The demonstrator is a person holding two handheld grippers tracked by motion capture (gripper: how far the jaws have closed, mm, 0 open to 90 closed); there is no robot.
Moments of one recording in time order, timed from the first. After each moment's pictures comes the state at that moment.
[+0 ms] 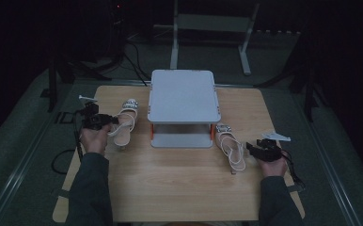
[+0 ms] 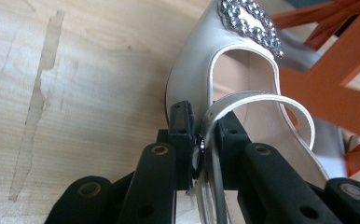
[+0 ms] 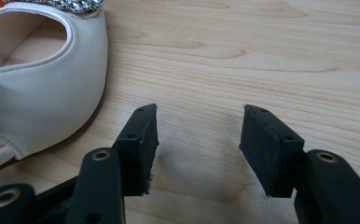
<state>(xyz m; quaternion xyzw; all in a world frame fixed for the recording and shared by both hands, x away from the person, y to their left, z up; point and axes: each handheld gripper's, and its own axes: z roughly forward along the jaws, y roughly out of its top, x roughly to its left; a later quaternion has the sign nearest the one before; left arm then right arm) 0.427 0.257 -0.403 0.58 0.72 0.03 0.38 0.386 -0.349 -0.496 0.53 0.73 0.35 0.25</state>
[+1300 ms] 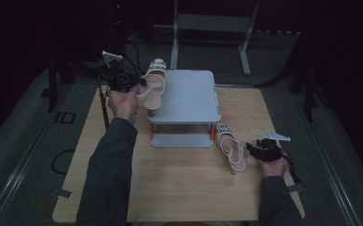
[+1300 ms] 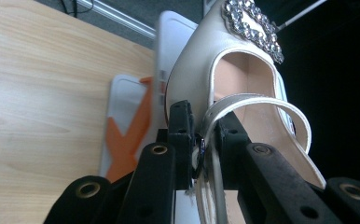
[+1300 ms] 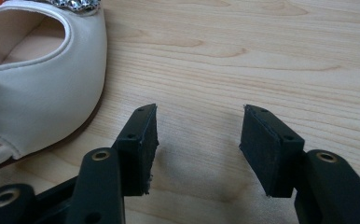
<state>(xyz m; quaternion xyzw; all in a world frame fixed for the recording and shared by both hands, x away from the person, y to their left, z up) 0.460 0.149 -0.276 0.56 0.70 0.03 0.44 0.387 -0.349 -0.497 0.53 0.73 0.35 0.25</state>
